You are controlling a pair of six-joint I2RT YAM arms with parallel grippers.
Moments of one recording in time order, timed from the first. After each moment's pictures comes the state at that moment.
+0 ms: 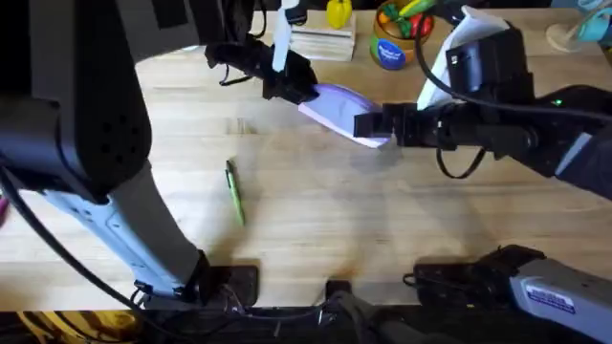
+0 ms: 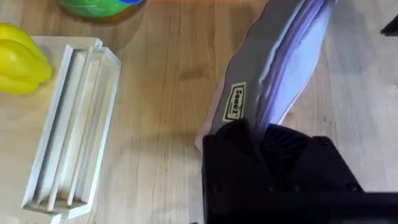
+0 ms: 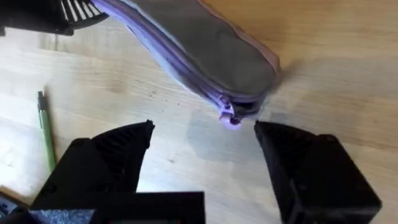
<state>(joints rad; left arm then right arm) -0.18 1.96 1.36 -0.66 0.87 1.26 0.36 1.19 0.72 -0.46 -0.17 0.39</state>
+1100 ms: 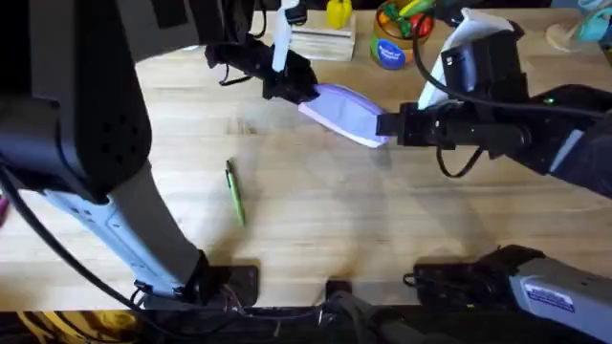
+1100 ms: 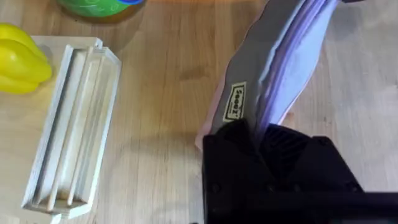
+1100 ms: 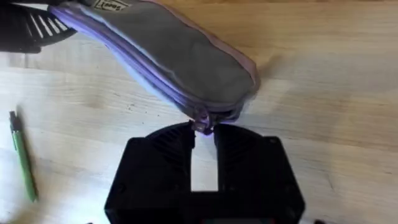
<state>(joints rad) -0.18 1.96 1.36 -0.66 0.87 1.26 0.36 1.22 0.71 -0.46 -0.09 0.40</state>
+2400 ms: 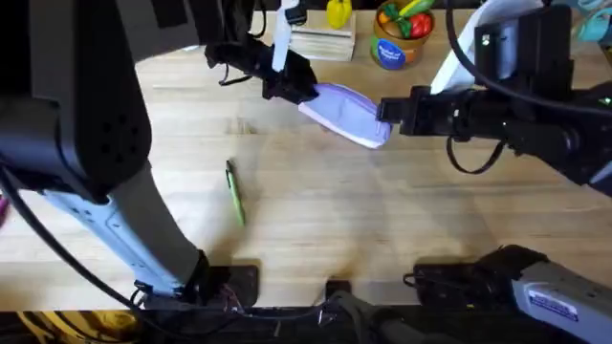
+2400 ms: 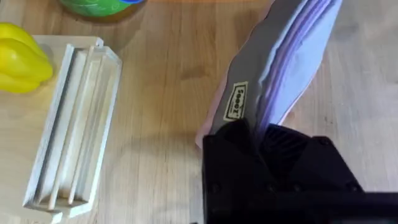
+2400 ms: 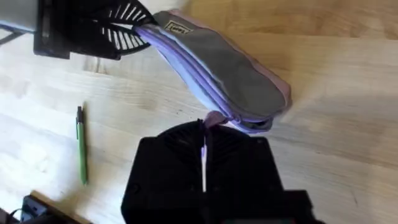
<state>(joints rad) -0.18 1.96 1.36 -0.66 0.87 1.26 0.36 1.10 0.76 -0.46 -0.21 0.40</state>
